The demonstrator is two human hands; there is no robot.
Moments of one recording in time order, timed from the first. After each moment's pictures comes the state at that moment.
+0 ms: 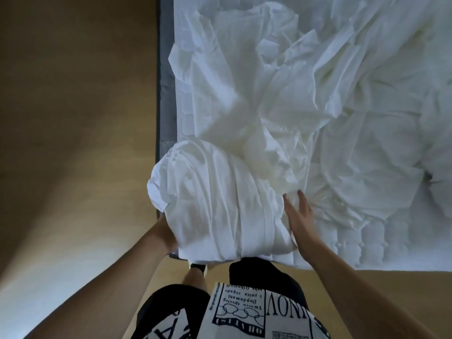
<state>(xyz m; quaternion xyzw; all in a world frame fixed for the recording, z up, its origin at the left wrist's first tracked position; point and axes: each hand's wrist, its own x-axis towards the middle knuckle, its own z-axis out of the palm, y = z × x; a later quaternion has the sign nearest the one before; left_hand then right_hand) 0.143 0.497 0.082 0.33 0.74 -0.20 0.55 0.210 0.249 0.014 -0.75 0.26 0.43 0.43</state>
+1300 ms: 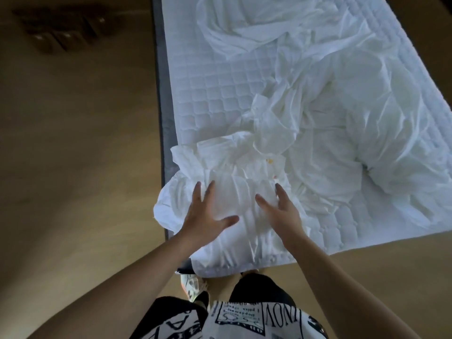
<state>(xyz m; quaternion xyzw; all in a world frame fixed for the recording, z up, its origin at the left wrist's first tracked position) 0.085 0.502 0.102 0.84 0.20 -0.27 0.43 0.143 0.298 0.124 -0.81 0.19 0.29 0.48</state>
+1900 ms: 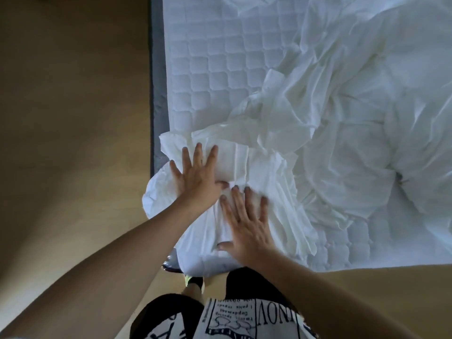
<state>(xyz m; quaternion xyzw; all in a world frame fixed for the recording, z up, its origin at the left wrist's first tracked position) 0.216 0.490 0.050 0.93 0.20 -0.26 0.13 0.161 0.311 0.015 -0.91 -0.34 0.24 0.08</state>
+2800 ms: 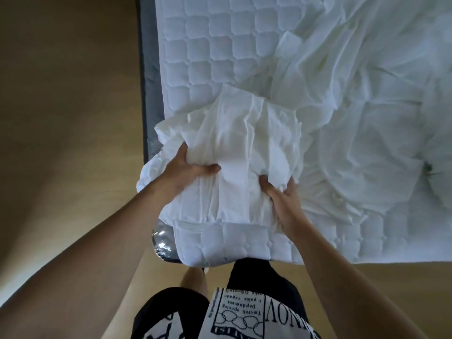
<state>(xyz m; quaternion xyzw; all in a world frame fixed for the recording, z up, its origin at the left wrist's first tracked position) 0.208 0.546 -0.003 0.65 0.43 -0.27 0.56 0.233 0.281 -0.016 -0.70 0.26 0.36 0.56</state>
